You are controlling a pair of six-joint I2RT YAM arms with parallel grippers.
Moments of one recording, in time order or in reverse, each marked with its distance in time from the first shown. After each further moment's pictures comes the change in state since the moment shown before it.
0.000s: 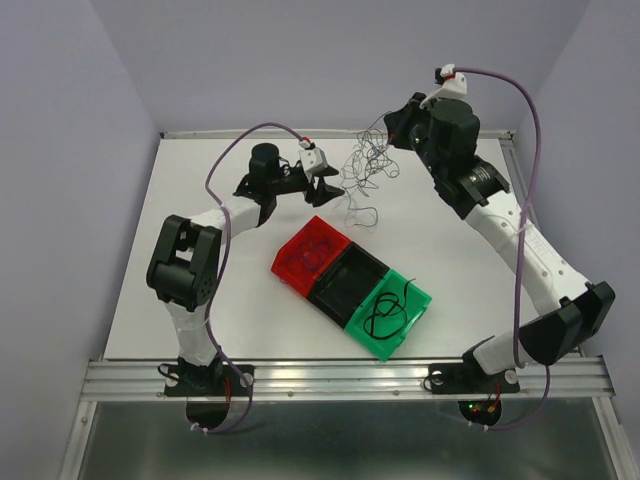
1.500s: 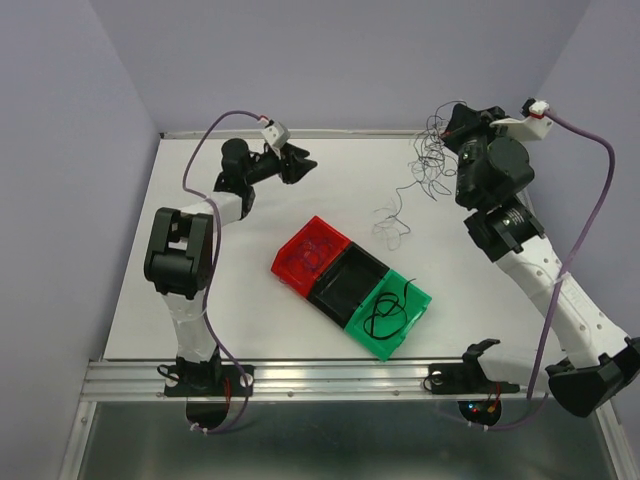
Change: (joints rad) left arm 0.167 0.087 0.042 0.235 -0.097 -0.336; right arm 0.000 -0.321 -0.285 0.319 0.449 0.050
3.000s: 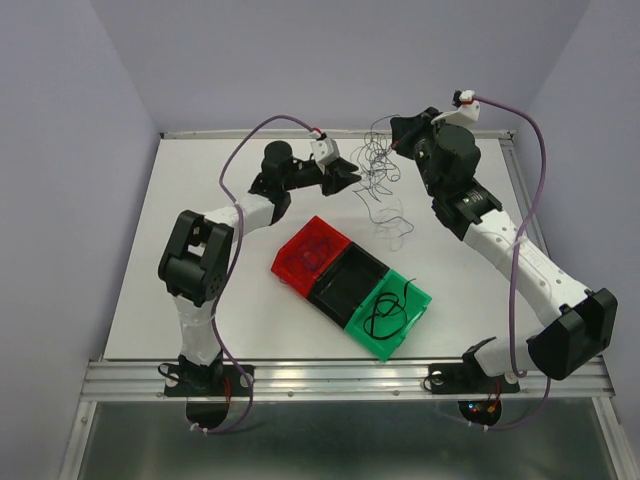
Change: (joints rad) left arm -0.243 -0.023 0.037 -0.034 0.063 0.127; right arm 0.000 0.215 0.001 0.012 -0.360 0.100
